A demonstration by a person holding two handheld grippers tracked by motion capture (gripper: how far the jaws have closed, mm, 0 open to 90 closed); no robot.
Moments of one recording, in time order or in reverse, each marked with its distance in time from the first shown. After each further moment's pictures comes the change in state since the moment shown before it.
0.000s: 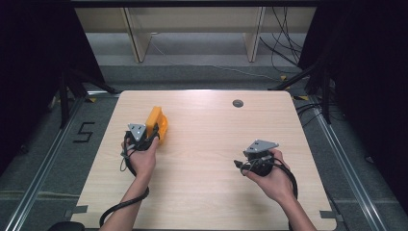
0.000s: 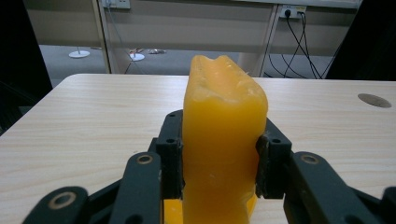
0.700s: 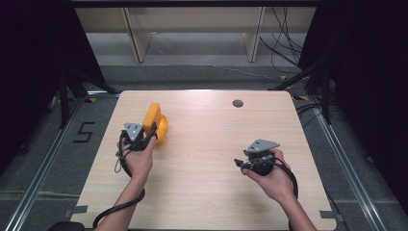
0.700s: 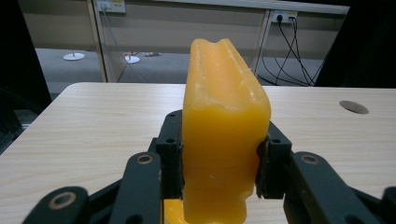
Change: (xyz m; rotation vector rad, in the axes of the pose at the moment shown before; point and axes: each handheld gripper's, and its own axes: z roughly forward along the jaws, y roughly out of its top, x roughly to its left) left arm -0.001 0.018 -0.022 -0.001 -0.022 -0.006; right arm -0.001 0.002 -0.003 -0.013 -0.008 -0.005
